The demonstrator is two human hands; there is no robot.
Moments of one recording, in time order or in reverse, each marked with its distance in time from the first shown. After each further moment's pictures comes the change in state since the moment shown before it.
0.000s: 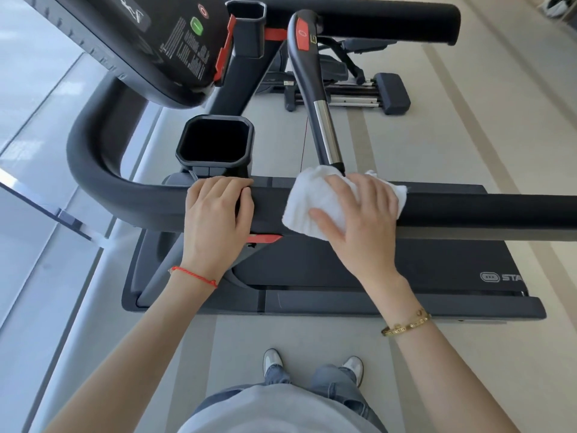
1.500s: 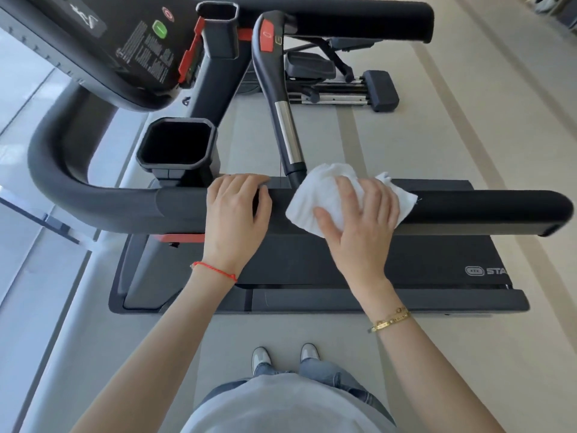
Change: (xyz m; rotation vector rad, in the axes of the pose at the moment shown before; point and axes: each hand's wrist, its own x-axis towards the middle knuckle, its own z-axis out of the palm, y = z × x) left_hand 0.007 0.082 0.028 -0.117 -0.027 0.002; right_hand -0.022 0.051 -0.009 -0.092 0.105 0.150
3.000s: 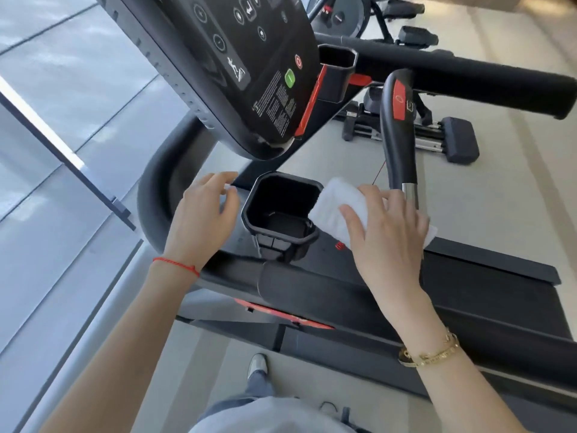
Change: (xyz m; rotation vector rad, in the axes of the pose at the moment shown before) left_hand 0.084 -0.186 -0.076 -0.030 -0.001 -0.386; right_hand 0.133 -0.141 0.045 0.104 -0.403 -0.068
